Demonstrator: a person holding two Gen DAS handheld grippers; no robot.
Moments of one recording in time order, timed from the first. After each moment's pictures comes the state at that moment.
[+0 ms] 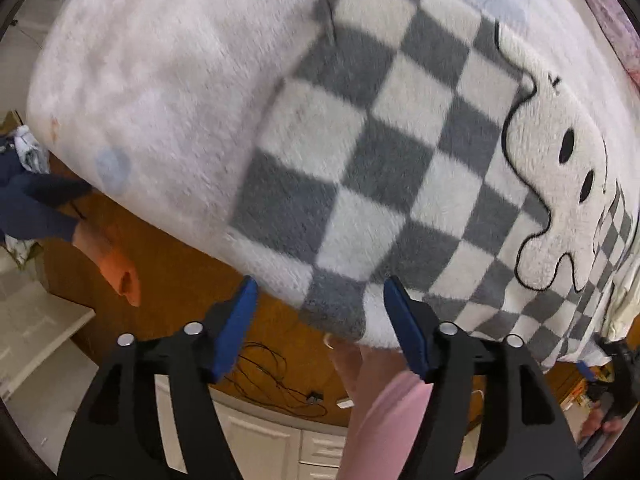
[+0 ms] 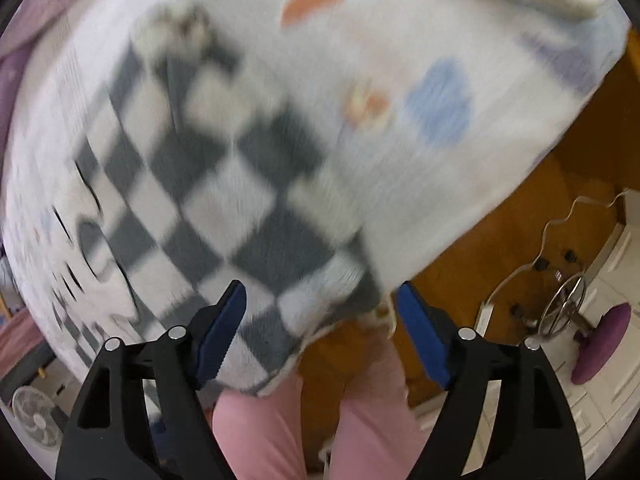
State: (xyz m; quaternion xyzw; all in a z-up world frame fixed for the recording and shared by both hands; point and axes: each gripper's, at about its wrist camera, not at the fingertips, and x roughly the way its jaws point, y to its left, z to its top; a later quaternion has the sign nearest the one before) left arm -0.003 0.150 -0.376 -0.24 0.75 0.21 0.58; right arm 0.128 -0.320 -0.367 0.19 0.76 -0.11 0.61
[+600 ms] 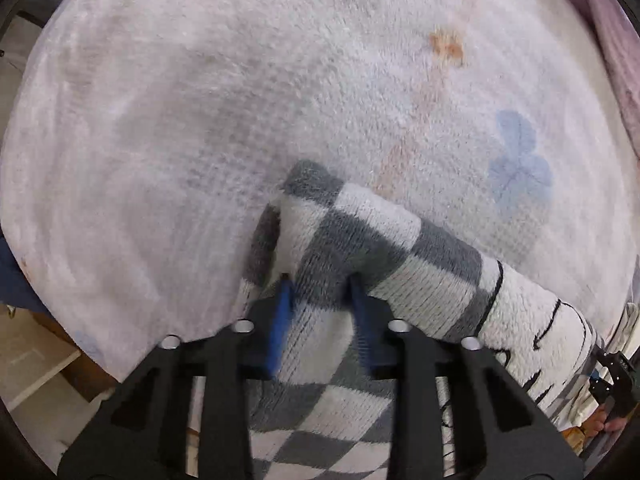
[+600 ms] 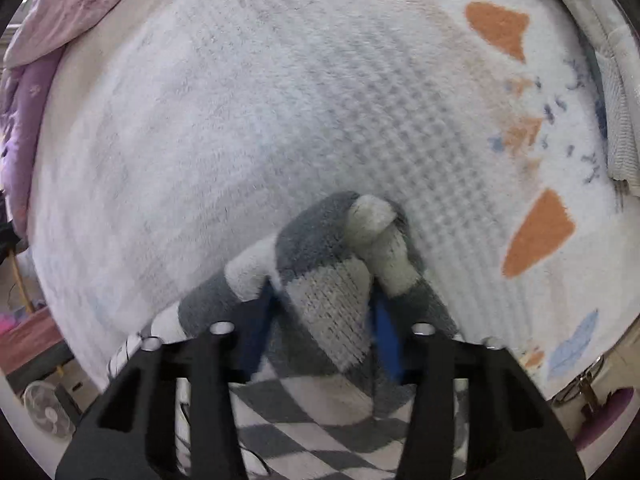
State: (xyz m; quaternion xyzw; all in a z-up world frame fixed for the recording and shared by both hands) left arm 0.169 0.234 -0.435 -0.26 0.71 0.23 0.62; right arm 0.311 -0.262 -0.442 0.19 0.75 -0.04 0.63
